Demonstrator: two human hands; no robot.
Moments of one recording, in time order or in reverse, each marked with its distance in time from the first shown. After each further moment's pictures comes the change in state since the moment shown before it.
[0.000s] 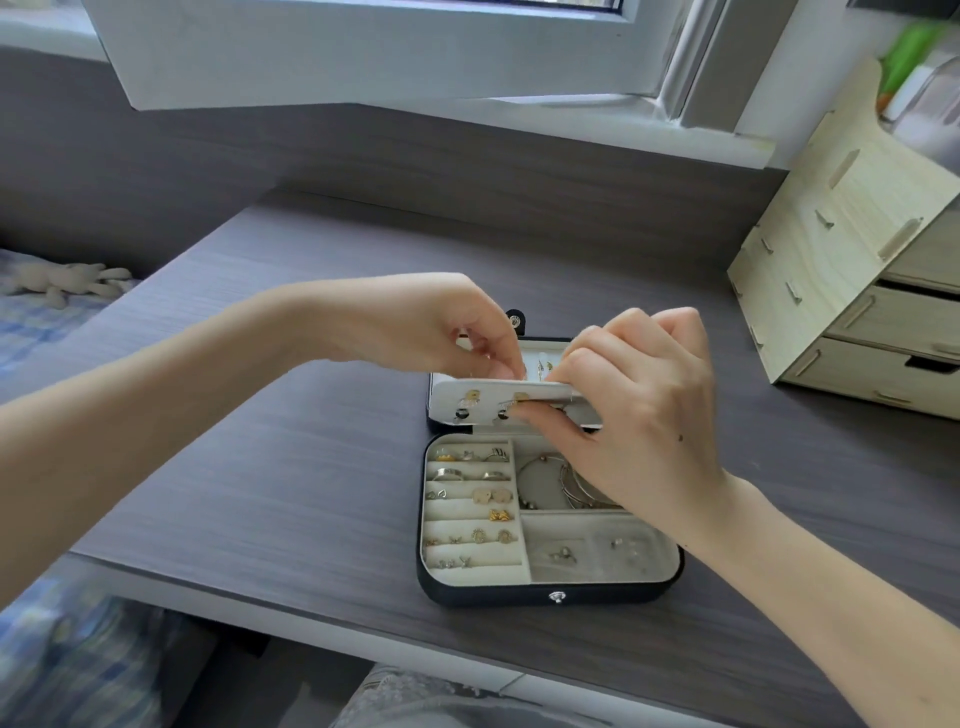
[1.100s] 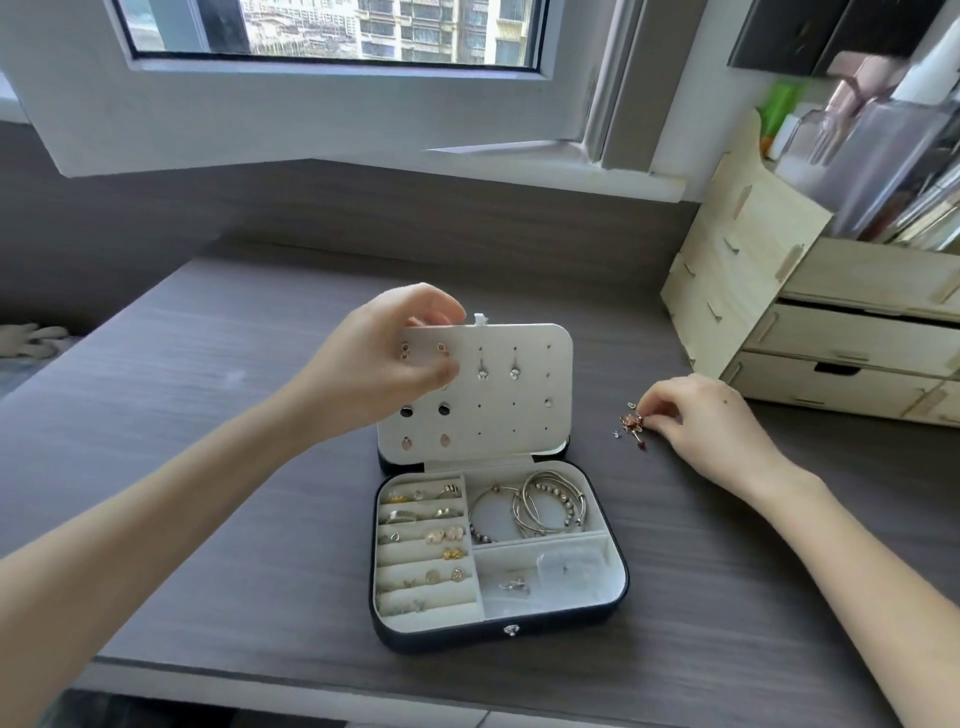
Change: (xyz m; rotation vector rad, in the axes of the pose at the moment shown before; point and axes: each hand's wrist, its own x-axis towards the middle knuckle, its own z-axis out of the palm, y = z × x) left_hand 0.011 -0.007 0.026 -0.262 0.619 -0.069; right_hand -0.063 0.113 -0.030 -0.022 -0.756 0.680
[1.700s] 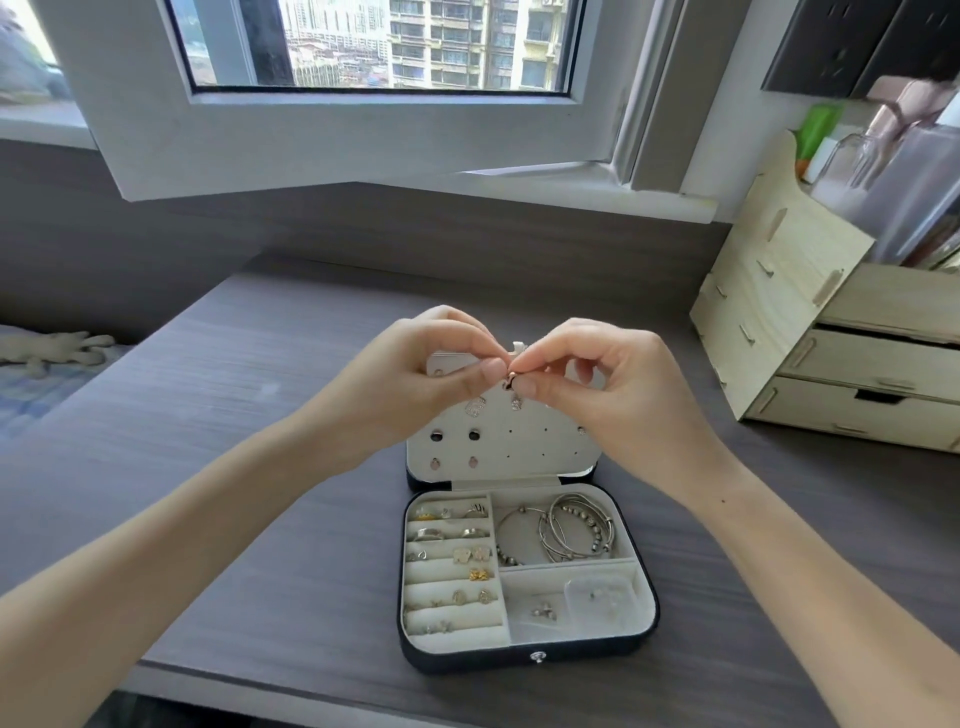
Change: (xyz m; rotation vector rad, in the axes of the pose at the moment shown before) left_hand -0.009 0.018 -0.006 -0.233 -0.081 0.047; right_hand 0.003 -0.138 -0.042 0.851 0.086 -0.356
